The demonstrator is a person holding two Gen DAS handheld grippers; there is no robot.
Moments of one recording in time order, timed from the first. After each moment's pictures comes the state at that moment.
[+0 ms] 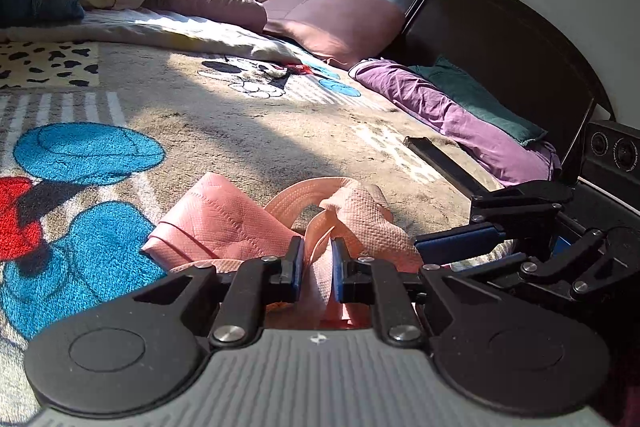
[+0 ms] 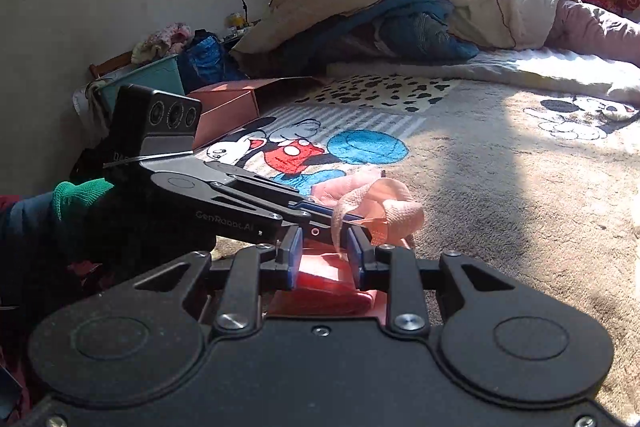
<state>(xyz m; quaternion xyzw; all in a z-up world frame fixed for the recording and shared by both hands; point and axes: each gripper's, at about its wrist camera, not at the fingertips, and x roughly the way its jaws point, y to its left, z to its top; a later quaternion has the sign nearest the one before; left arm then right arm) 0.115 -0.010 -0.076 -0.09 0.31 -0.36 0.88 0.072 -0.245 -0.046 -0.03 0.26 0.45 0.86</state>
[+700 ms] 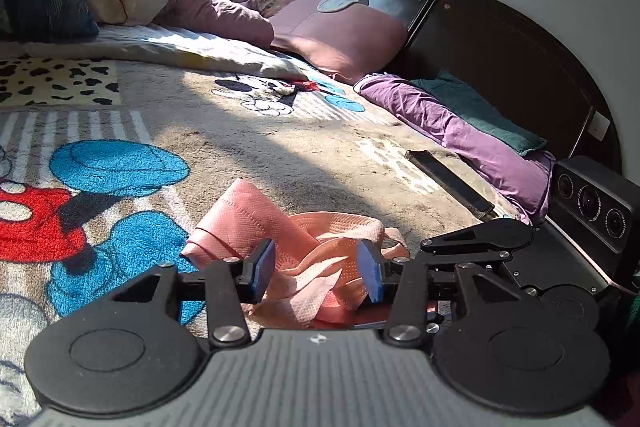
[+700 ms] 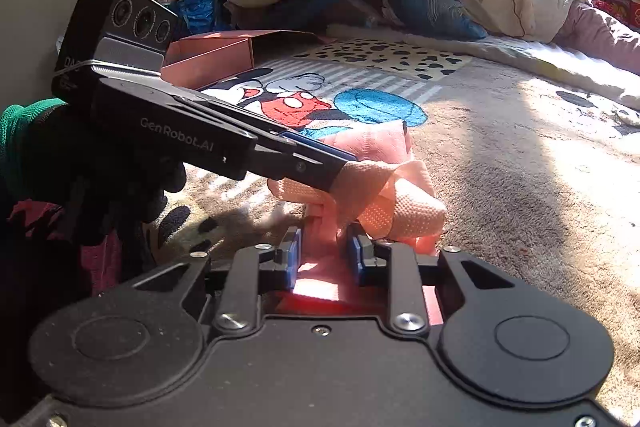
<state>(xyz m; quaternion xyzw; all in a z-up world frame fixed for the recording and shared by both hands) 0.089 0.015 -0.051 -0.08 0.27 -0.33 0.90 0.068 -0.218 -0.072 -0.06 0.28 0.40 0.87</state>
